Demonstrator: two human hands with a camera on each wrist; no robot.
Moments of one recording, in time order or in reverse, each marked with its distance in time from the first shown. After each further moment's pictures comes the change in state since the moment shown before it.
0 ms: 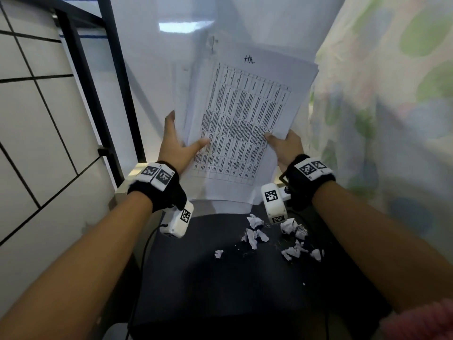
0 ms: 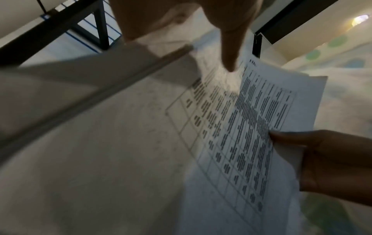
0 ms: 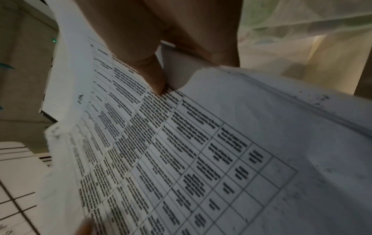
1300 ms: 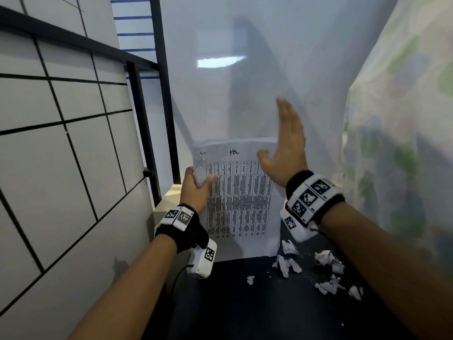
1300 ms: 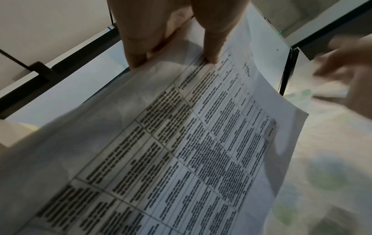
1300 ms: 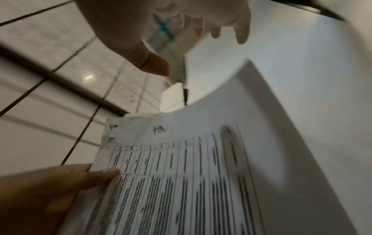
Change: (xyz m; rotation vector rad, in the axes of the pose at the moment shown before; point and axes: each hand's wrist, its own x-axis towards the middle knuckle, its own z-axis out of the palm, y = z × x) left_hand -0.010 -0.045 -0.029 -0.127 0.125 -0.106; right_hand -0.050 -0.058 0.068 -0.735 -0.009 -0.867
